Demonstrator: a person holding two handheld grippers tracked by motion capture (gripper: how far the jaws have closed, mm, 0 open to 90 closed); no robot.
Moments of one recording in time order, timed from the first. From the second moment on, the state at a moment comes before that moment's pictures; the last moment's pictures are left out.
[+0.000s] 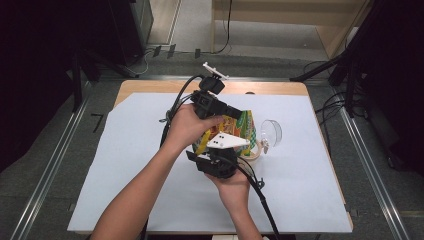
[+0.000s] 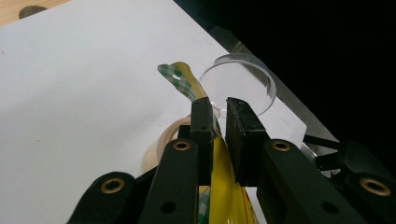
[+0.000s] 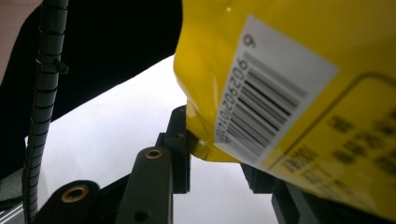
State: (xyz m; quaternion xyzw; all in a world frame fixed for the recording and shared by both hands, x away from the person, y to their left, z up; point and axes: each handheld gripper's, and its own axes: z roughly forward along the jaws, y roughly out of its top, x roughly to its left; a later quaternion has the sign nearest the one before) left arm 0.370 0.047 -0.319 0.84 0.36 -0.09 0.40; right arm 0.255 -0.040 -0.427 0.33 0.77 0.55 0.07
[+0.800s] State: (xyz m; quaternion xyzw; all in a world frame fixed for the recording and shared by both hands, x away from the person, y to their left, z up) left arm 0.356 0.056 -0.317 0.84 0.33 -0.08 0.41; right arm 0.254 -0.038 -0.436 0.33 0.77 0.54 0.08
